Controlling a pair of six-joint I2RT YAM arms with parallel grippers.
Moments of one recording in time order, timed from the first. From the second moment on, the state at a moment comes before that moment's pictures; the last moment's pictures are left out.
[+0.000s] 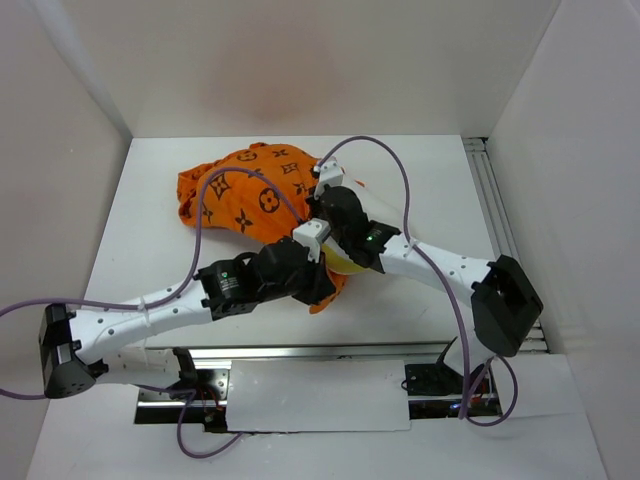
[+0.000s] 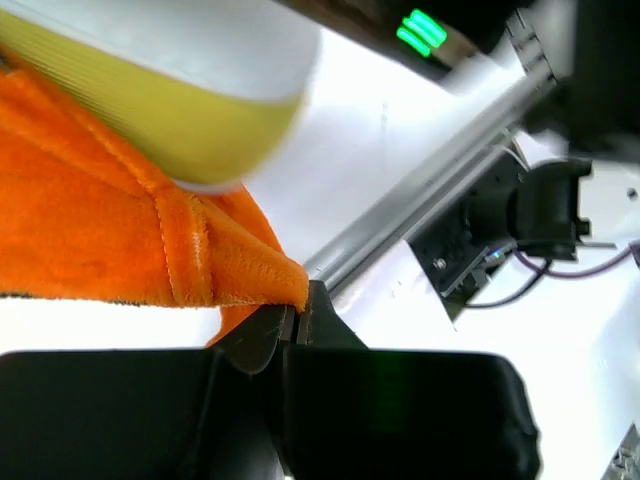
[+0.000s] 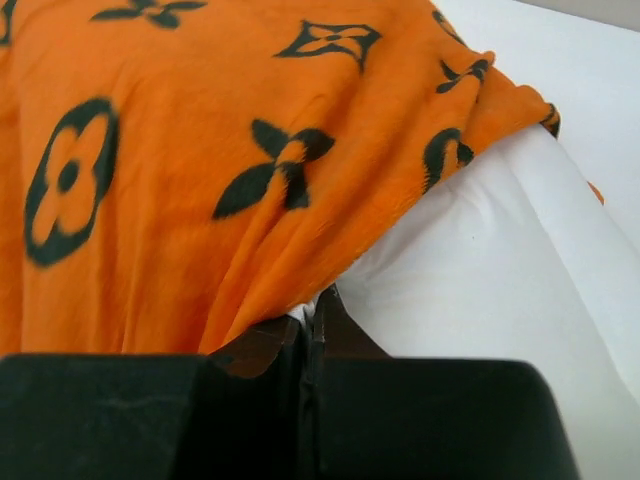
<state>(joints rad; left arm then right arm) -1.09 1.19 1.05 -0.43 -0.10 -0.65 0.82 1.55 1.12 0.11 0.36 0.18</state>
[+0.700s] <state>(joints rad) -1.17 1.31 0.99 -0.41 0.02 -0.75 0.78 1.14 0.78 0.00 0.07 0.37</state>
